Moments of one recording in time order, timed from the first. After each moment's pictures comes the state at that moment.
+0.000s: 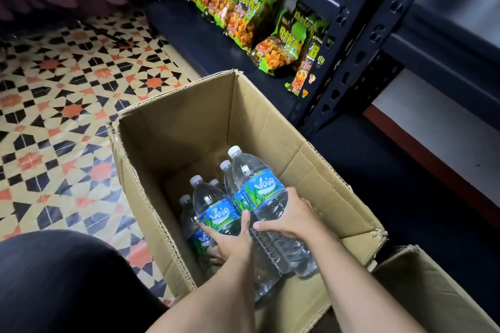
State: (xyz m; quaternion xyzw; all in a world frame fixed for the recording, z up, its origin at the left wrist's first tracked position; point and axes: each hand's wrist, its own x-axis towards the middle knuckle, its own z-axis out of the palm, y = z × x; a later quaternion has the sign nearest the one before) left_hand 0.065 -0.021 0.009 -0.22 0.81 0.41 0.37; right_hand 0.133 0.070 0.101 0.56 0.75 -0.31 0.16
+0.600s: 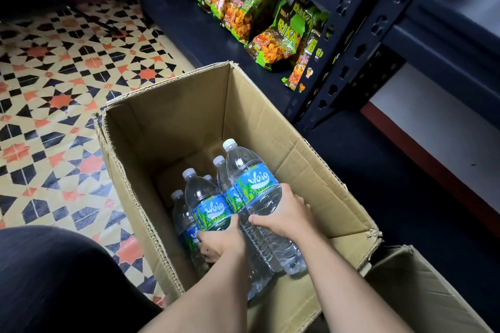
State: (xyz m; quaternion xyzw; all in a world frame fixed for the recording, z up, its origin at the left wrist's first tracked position) left_hand 0.060 -0.016 0.005 -0.27 0.82 0.41 0.30; right_hand 0.133 0.069 0.090 0.58 0.75 -0.29 0.12
